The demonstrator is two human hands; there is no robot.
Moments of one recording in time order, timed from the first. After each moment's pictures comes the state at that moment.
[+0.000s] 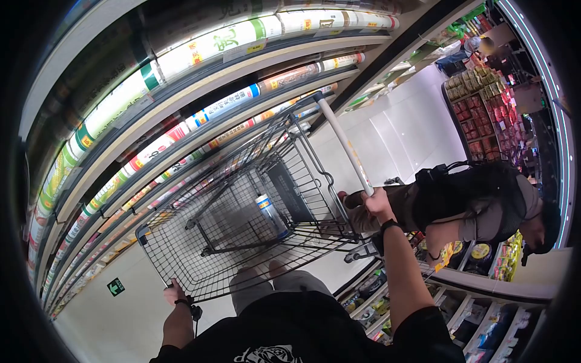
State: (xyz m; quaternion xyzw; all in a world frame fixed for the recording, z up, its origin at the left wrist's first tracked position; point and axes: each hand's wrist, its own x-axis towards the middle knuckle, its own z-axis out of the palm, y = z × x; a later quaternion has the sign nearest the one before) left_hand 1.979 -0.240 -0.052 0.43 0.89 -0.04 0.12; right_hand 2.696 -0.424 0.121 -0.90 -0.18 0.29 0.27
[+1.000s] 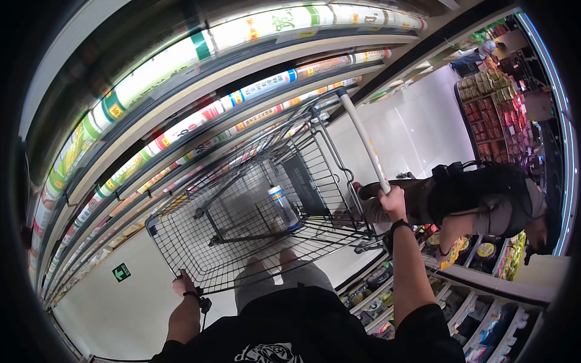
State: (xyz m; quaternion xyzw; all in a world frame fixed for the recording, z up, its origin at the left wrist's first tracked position) left_hand 1.932 -0.232 -0.040 0.41 0.89 -0.03 0.18; right_hand 2.644 -0.420 0.107 -0.94 -0.29 0.10 0.15
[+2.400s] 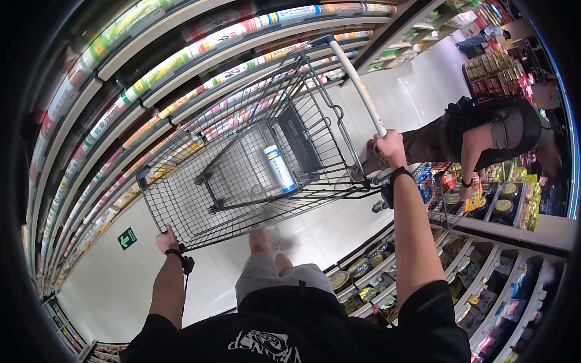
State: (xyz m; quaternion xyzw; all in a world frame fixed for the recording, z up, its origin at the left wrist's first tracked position) left_hand 1.708 -0.239 -0.075 0.43 0.88 -0.02 0.20; right_hand 2.445 -0.439 0.115 -0.94 -0.29 0.12 0.11
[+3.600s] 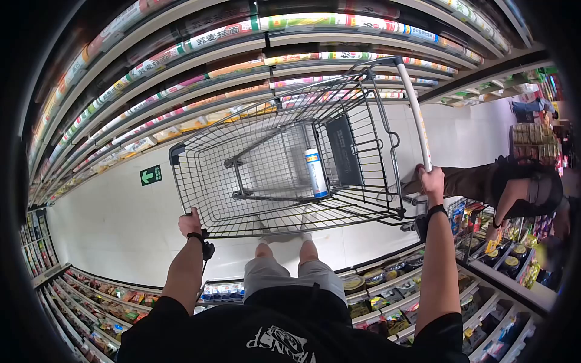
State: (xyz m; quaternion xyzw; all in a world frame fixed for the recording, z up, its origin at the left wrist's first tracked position) left_hand 1.524 -0.303 -0.039 0.38 0.91 -0.01 0.15; right_hand 2.277 -0.422 0.089 -0.92 -0.32 0.18 0.14
